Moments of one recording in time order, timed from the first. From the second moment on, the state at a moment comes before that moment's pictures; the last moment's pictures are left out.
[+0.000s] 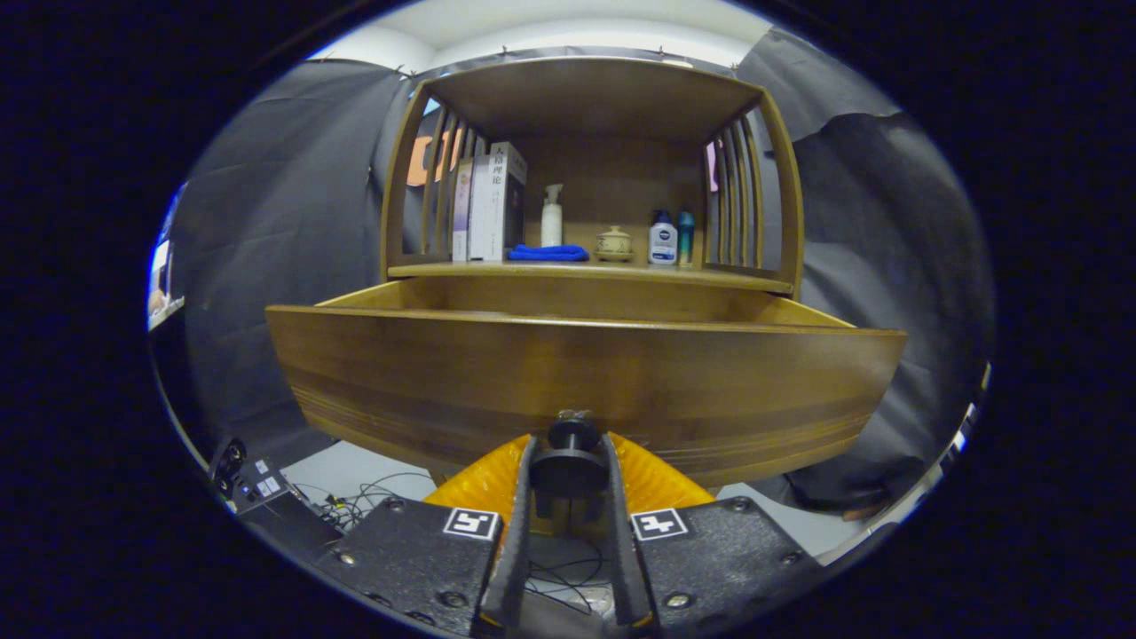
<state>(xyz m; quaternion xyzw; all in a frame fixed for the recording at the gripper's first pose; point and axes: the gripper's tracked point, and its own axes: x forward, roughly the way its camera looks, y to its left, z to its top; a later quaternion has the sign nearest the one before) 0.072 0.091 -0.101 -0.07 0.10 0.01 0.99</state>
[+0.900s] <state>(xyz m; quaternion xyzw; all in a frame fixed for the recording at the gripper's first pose) 0.158 0.103 0.019 -0.19 0.23 0.10 0.95</state>
